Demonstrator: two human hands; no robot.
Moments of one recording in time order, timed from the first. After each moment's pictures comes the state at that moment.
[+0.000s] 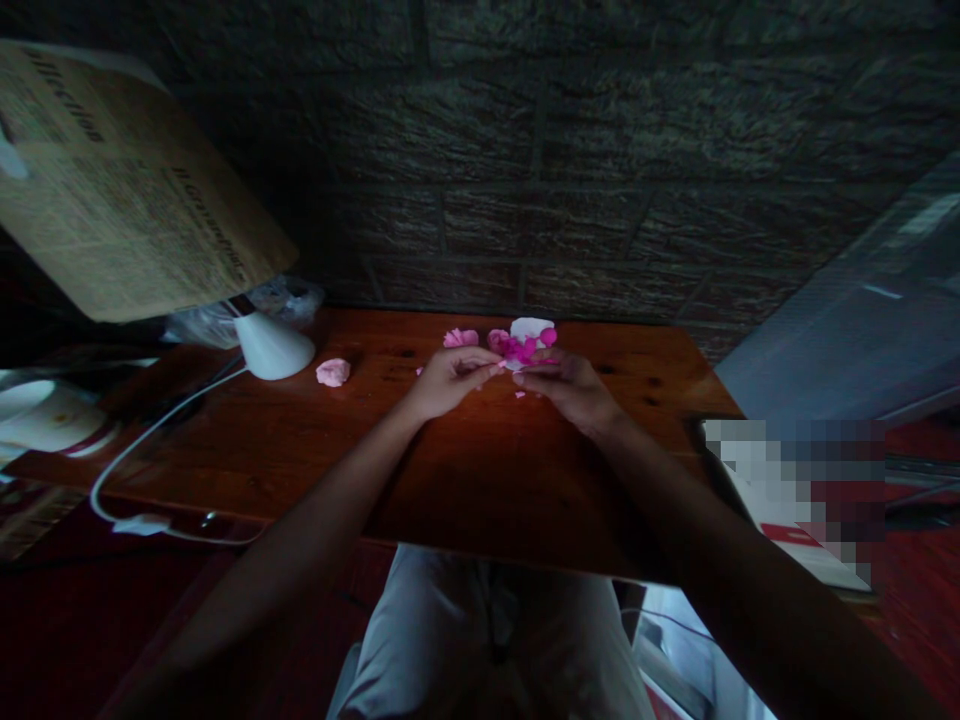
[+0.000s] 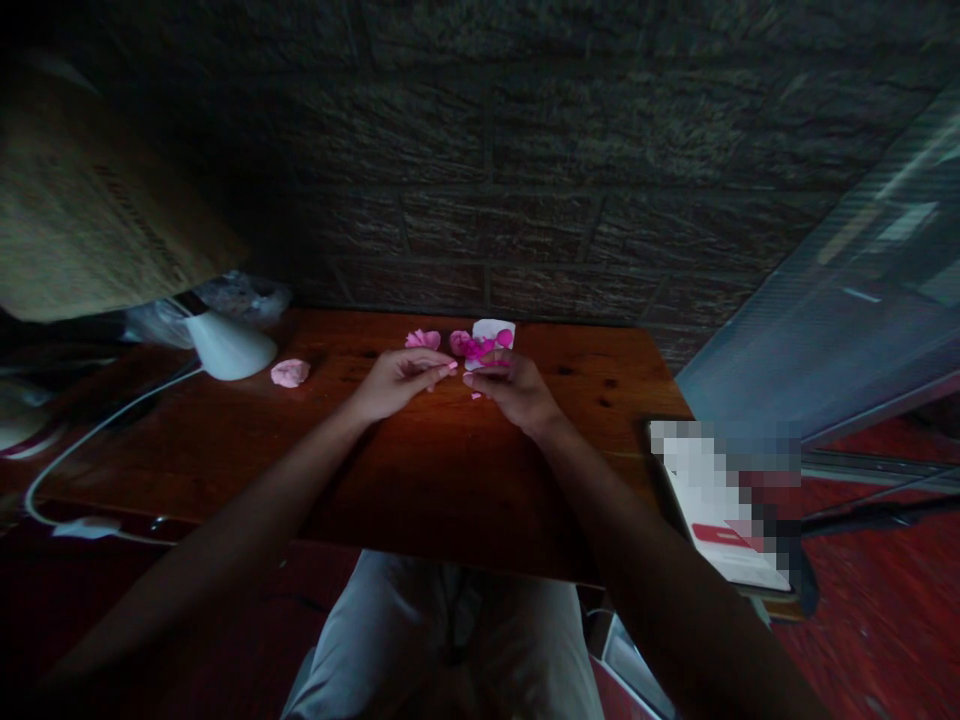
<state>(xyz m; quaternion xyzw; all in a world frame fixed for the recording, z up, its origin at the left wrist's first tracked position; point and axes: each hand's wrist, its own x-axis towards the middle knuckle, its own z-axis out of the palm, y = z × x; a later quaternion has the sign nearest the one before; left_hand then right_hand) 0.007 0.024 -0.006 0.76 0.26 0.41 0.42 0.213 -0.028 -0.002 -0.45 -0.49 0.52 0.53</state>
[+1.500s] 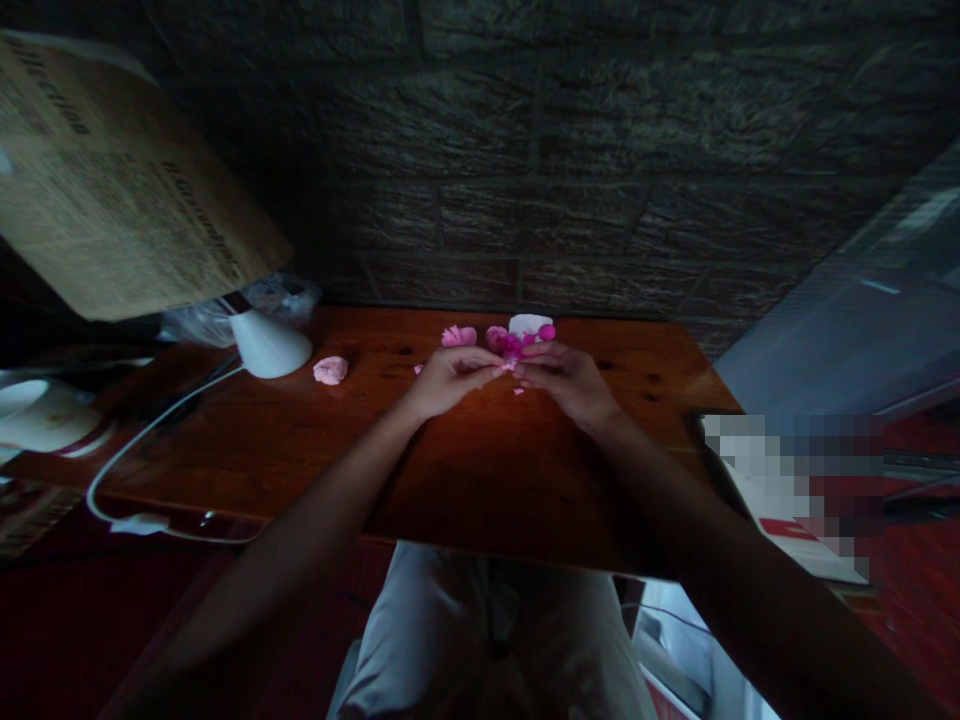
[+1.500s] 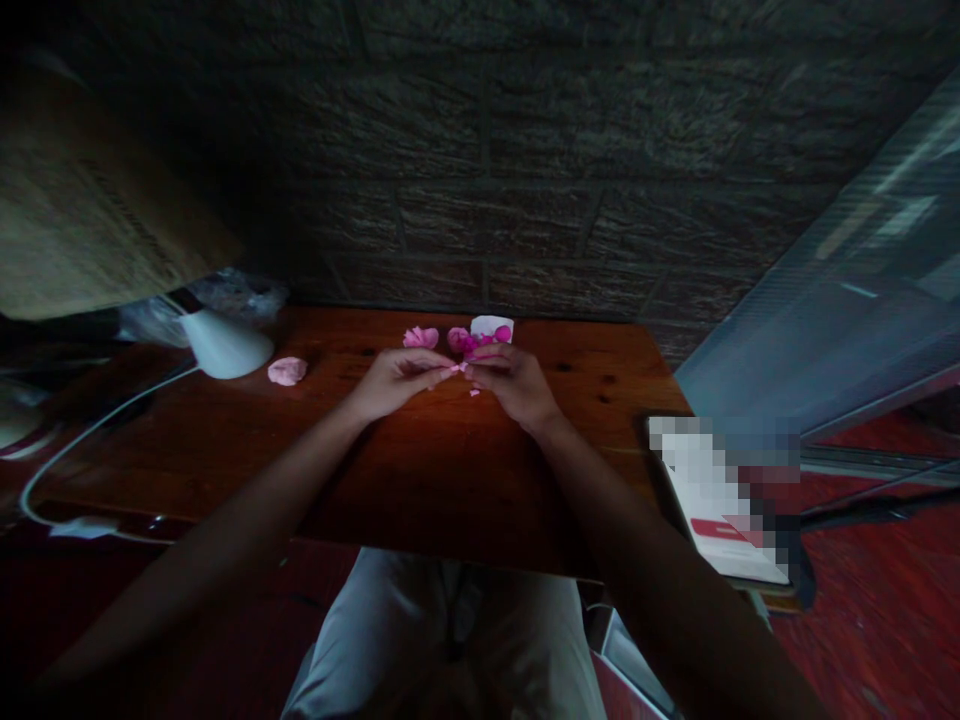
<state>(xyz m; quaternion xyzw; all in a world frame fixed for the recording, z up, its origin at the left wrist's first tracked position) 0.008 0.018 0.000 0.78 0.26 0.40 0.41 0.214 -0.029 0.002 -0.43 -0.49 0.52 0.55</state>
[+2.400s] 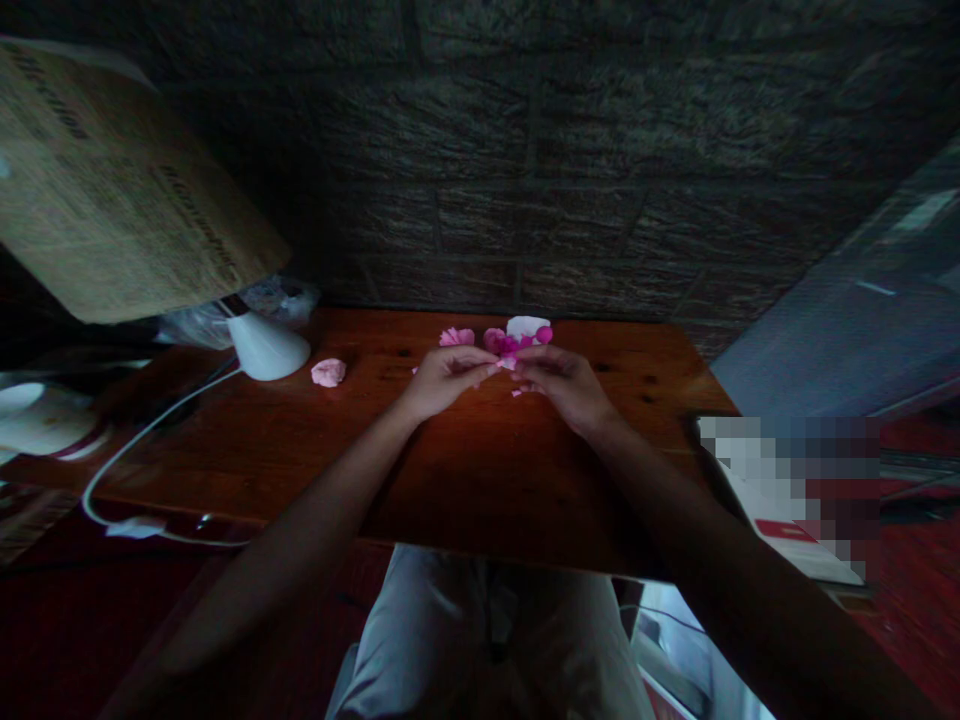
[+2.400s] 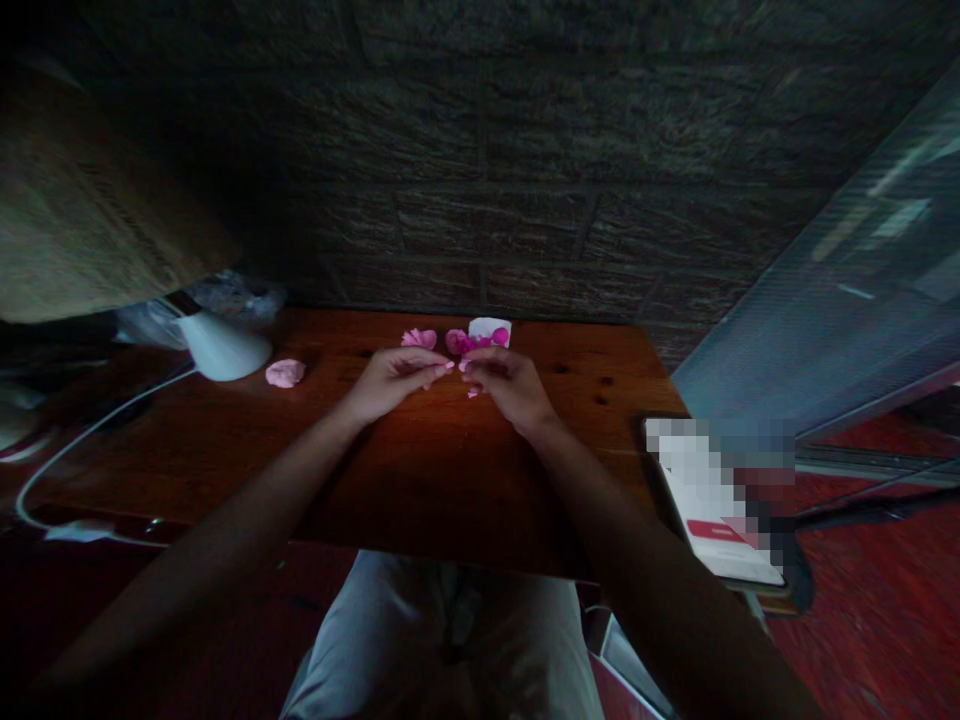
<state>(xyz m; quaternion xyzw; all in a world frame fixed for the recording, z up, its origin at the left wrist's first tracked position) 0.008 0.020 -0.002 0.75 0.28 0.42 0.43 0.210 -0.029 0.000 -0.43 -0.48 0.52 0.57</state>
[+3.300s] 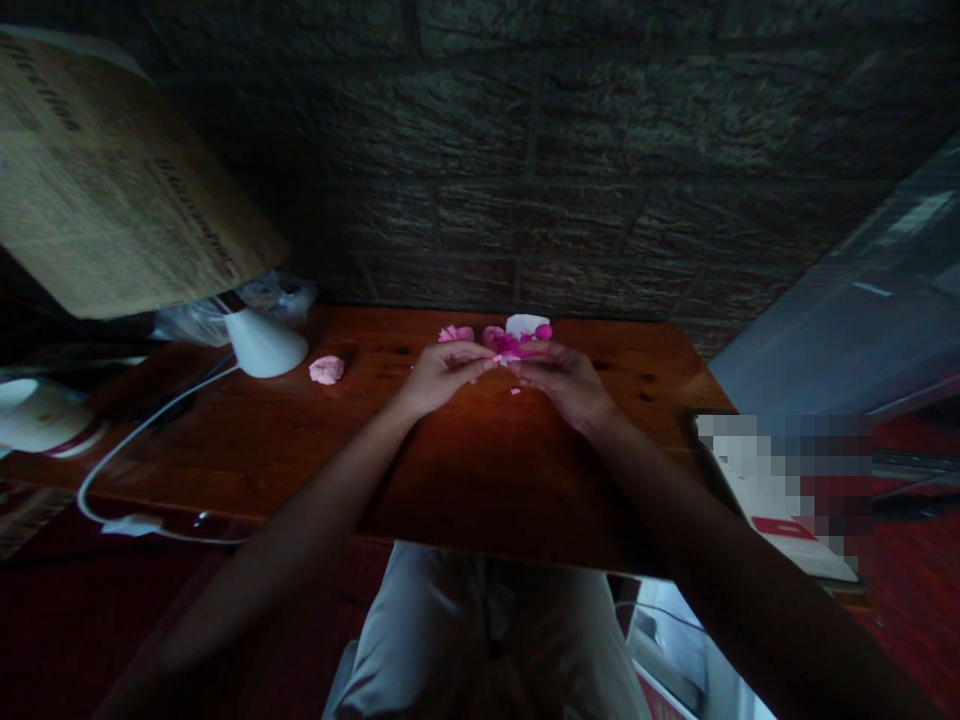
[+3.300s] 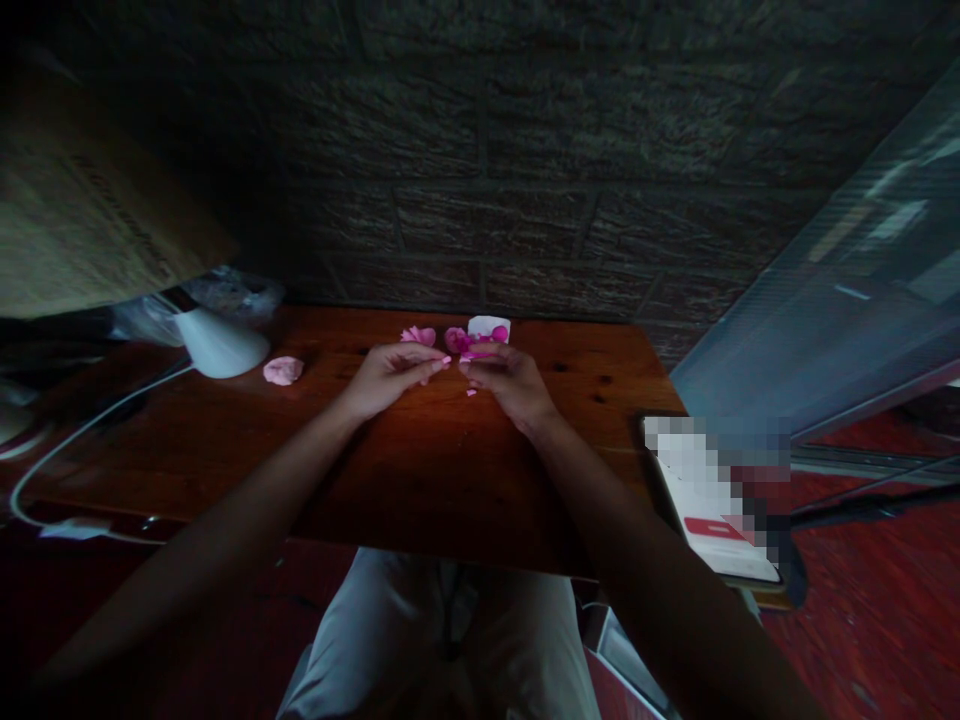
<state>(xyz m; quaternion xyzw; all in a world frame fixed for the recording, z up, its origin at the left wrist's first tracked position) 0.006 0.019 0.001 0.74 0.28 0.43 0.43 0.211 -0.029 0.002 -0.42 -0.45 0.54 0.57</state>
